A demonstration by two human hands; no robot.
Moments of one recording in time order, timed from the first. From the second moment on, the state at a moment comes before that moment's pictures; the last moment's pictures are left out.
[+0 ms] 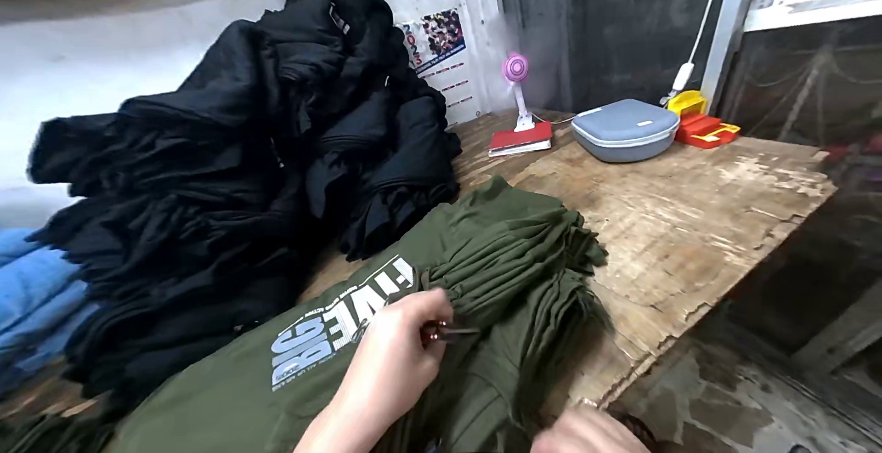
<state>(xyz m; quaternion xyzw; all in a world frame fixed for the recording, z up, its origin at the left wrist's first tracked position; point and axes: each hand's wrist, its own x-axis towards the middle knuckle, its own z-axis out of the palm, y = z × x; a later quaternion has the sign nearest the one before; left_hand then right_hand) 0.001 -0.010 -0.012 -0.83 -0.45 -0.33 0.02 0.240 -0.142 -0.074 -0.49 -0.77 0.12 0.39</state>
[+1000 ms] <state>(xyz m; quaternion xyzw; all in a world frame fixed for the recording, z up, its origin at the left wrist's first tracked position) 0.044 -0.086 0.018 -0.91 -0.27 -0.17 0.25 0.205 -0.120 -0.095 -0.42 -0.57 0.18 0.68</state>
